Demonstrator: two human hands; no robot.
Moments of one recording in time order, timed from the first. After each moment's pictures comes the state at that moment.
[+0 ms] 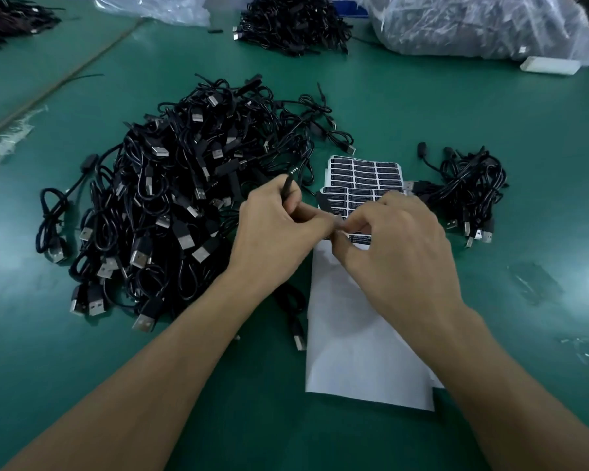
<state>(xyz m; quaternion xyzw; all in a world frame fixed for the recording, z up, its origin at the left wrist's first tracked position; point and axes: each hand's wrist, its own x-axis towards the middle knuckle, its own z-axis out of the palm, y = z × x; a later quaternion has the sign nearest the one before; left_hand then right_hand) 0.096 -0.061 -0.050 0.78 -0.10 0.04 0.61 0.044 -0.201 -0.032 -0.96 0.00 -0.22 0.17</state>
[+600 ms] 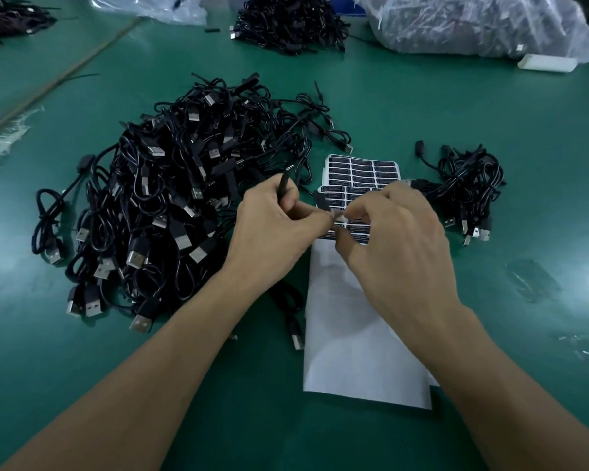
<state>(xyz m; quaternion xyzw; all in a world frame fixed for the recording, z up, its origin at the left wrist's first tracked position) 0.096 -0.061 -0.048 0.78 -0.10 0.04 0.62 0.043 -0.200 -0.030 -0.96 0.01 -0.22 0.17</state>
